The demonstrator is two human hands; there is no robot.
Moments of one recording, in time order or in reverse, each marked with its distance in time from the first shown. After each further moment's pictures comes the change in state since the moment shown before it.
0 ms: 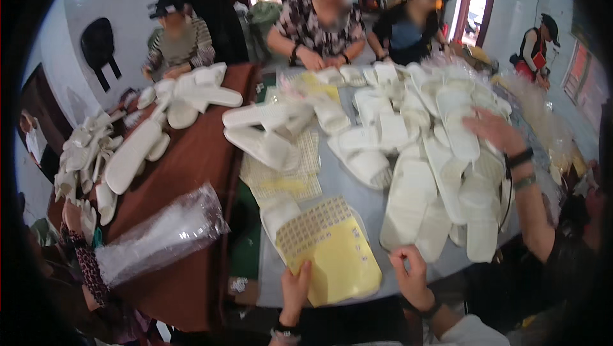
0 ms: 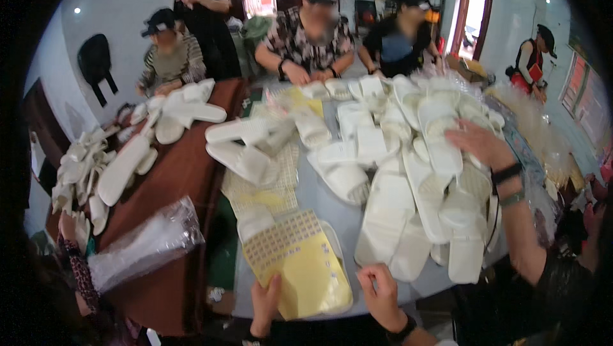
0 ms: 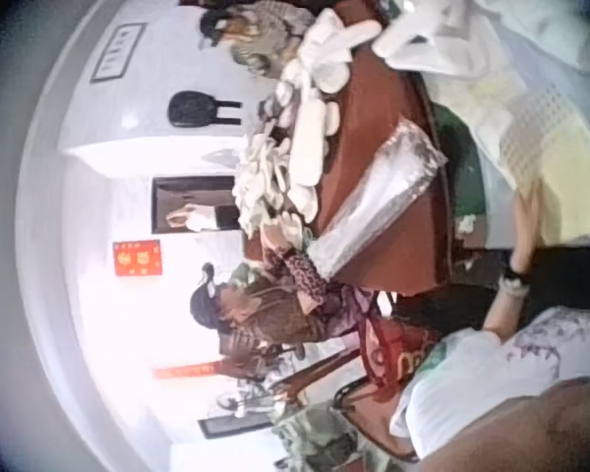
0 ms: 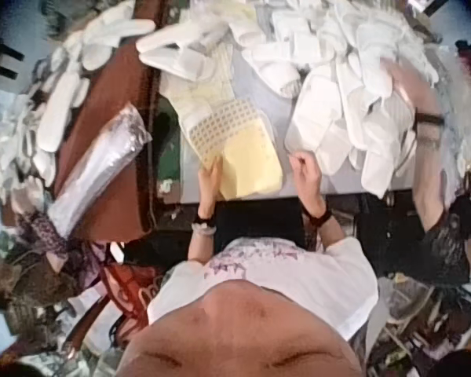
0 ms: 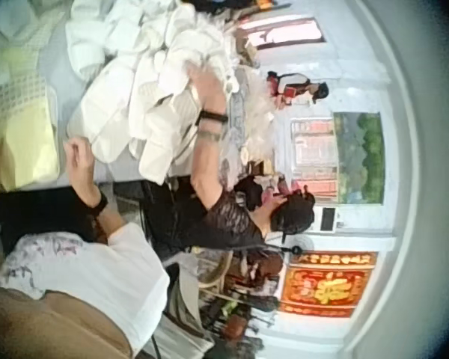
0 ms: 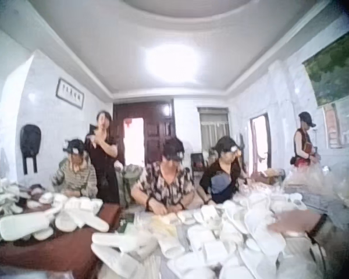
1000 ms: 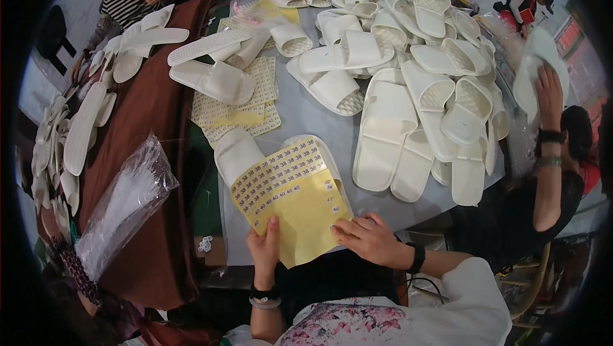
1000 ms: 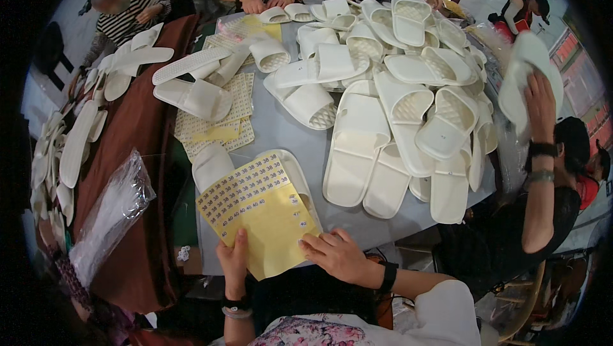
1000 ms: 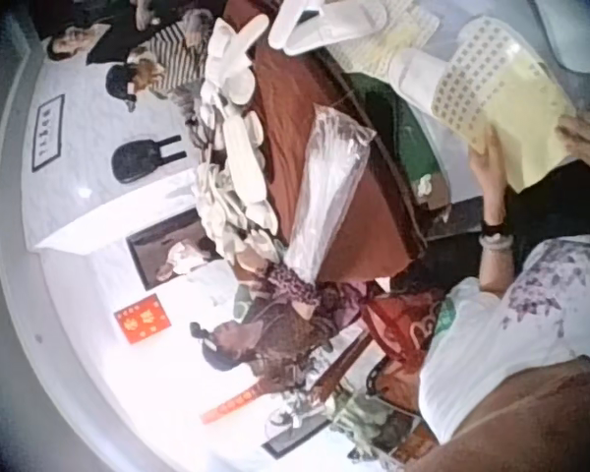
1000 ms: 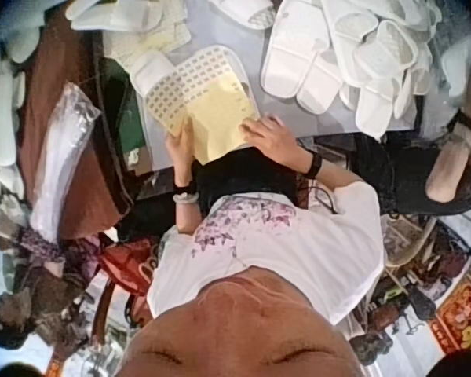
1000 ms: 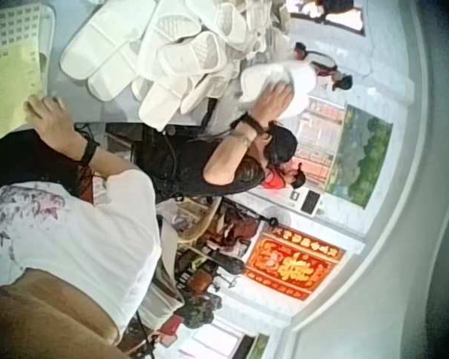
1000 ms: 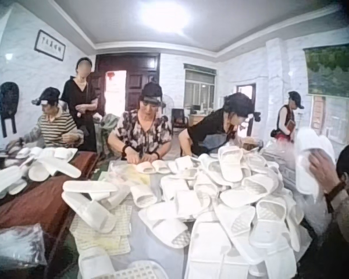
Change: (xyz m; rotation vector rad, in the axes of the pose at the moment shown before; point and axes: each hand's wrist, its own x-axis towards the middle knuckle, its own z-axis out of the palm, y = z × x) left_hand -0.013 -0.011 -0.003 -0.081 -0.022 -0.032; right_hand -0.033 0.014 0.006 -0.435 -0.587 -0.475
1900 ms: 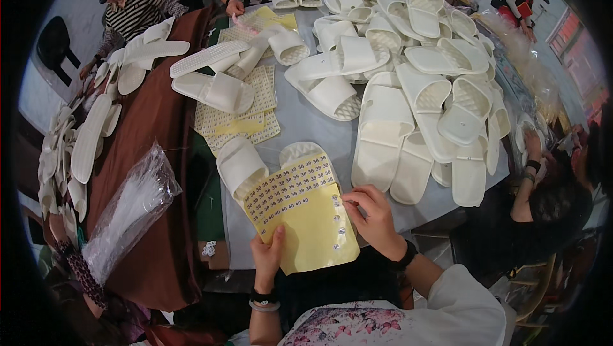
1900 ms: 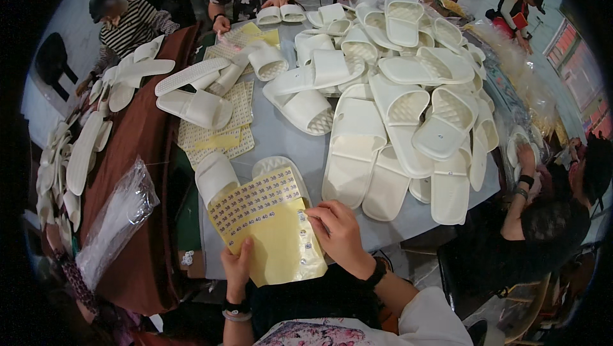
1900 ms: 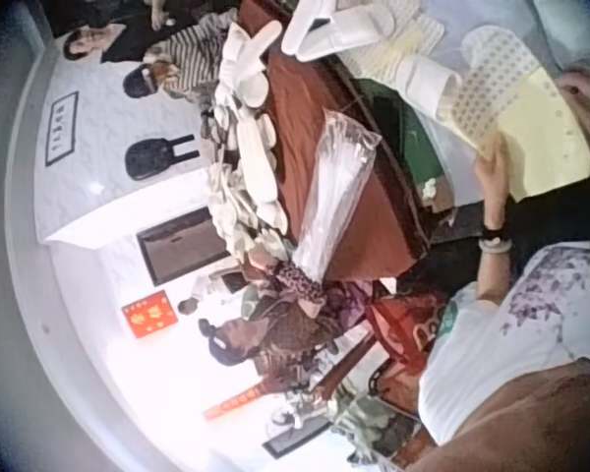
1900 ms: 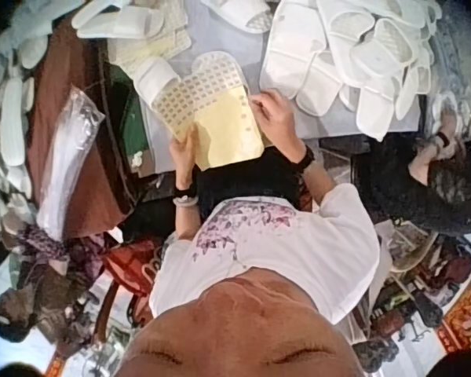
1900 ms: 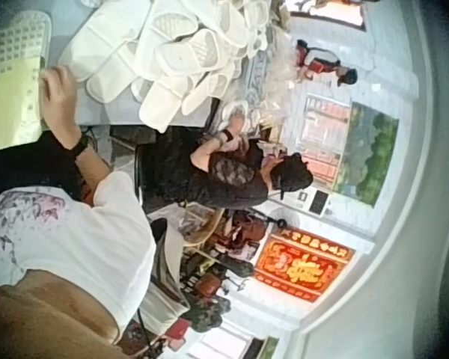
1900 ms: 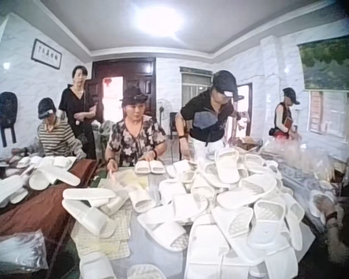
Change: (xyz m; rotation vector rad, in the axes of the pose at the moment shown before) left_hand -0.005 -0.002 -0.005 0.088 -0.103 -0.031; right_hand 0.037 0.019 -0.001 0.314 0.514 0.376
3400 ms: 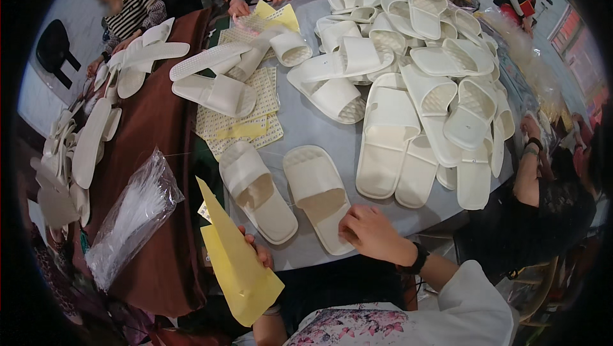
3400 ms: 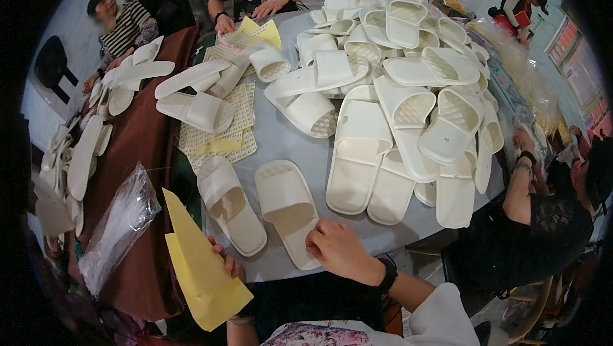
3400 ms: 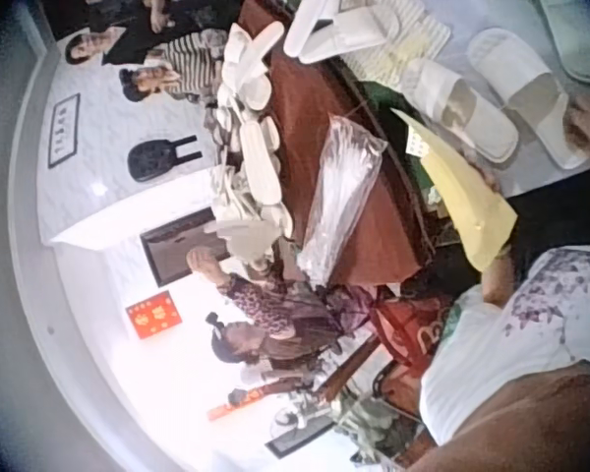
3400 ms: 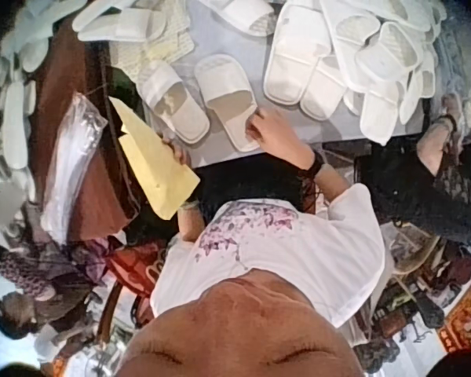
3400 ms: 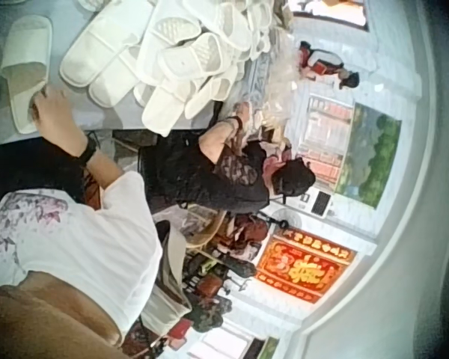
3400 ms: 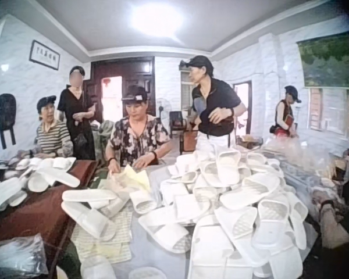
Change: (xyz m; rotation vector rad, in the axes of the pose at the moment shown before) left_hand 0.001 -0.011 -0.040 -1.241 -0.454 0.191; right_hand -0.011 0.001 -0.004 -0.125 -0.574 -0.002
